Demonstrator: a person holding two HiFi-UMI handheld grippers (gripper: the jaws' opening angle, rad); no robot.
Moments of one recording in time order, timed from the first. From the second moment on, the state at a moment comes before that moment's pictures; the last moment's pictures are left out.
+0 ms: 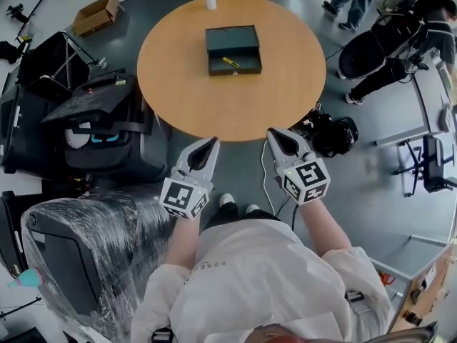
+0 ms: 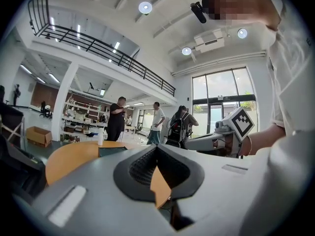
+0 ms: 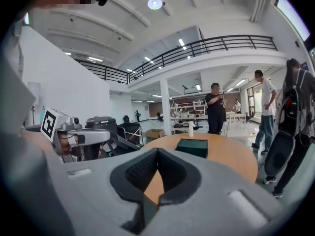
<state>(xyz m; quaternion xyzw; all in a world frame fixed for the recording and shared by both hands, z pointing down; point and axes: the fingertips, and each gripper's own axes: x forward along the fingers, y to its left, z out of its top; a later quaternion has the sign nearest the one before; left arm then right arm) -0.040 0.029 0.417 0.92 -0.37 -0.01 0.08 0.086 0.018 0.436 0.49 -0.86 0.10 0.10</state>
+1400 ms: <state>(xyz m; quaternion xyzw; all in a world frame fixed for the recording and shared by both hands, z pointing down) 0.001 0.068 0.380 0.92 -0.39 -0.01 0.02 0.111 0.056 0.419 0.49 -0.86 0.07 0.11</state>
